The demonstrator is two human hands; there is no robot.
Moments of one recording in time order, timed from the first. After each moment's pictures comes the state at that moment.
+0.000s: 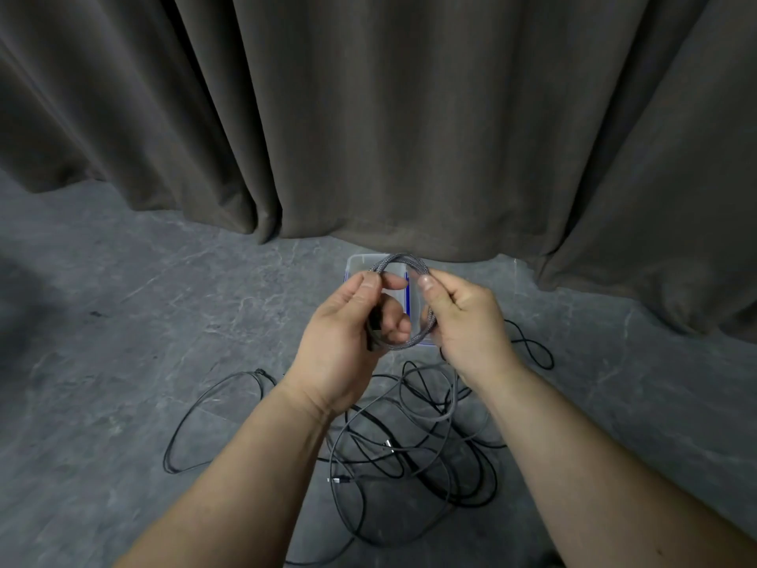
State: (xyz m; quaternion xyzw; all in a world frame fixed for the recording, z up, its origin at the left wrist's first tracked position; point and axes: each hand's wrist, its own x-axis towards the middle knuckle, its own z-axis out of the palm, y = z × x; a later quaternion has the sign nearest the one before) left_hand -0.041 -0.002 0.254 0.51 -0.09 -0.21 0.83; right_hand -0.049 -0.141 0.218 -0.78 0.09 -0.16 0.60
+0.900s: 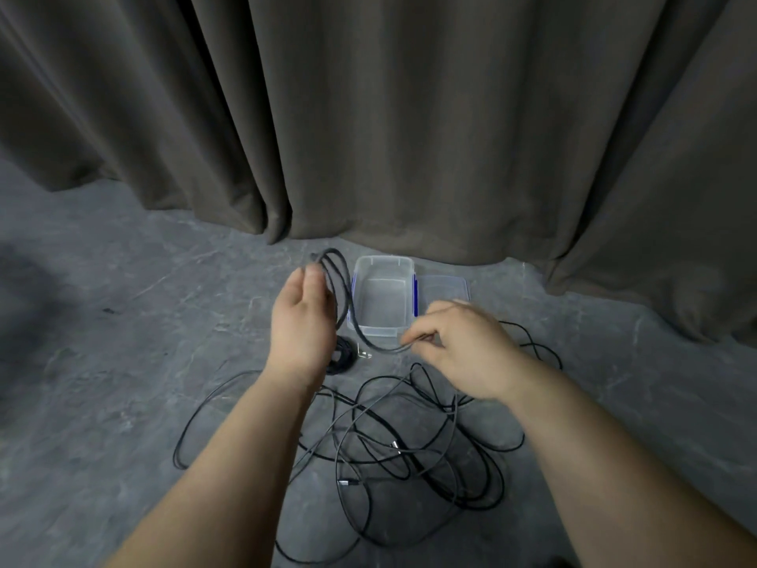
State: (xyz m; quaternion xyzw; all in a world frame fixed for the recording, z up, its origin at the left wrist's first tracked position) left_hand -0.009 0.032 0.235 0.72 0.03 0.05 0.69; right_hand -0.061 -0.144 0.234 -0.97 -0.07 0.01 0.24
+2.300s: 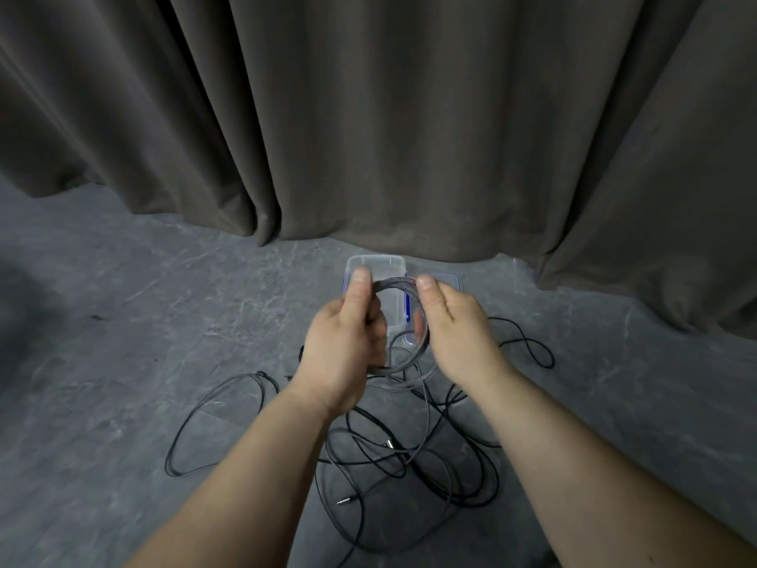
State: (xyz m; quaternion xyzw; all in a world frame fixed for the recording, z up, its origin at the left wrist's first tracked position) left_hand -0.038 -0.003 0.246 0.58 -0.02 -0.19 0.79; right_hand -0.057 -0.132 0.225 -0.82 0.09 -0.14 0.55
